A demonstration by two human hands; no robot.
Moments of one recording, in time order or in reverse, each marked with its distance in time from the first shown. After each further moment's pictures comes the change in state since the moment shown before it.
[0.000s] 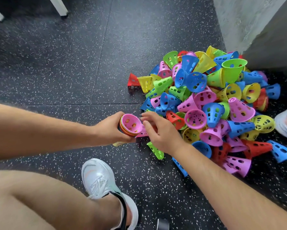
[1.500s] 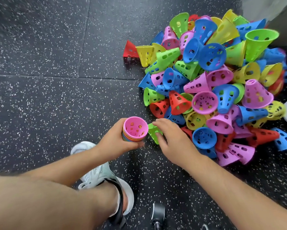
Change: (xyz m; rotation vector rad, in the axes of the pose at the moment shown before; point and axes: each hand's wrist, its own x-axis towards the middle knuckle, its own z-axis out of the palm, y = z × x) left_hand -0.003 -0.068 0.105 -0.430 0.060 0.026; right_hand -0.061 0.027 0.009 -0.343 -0.241 0.225
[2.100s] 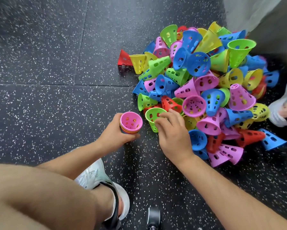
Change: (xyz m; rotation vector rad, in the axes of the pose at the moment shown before) left_hand 0.036 0.003 0.003 0.051 0.067 -0.005; right_hand 0.005 0.005 -0.005 -0.114 0.543 -0.079
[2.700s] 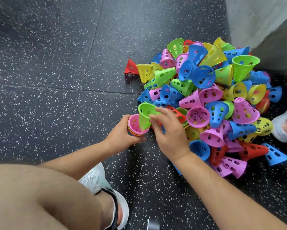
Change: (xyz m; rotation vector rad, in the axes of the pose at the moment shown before) left_hand 0.015 0.013 0.003 -0.042 0.003 0.080; right_hand 0.039 -0.012 0.010 0.274 0.016 -0.019
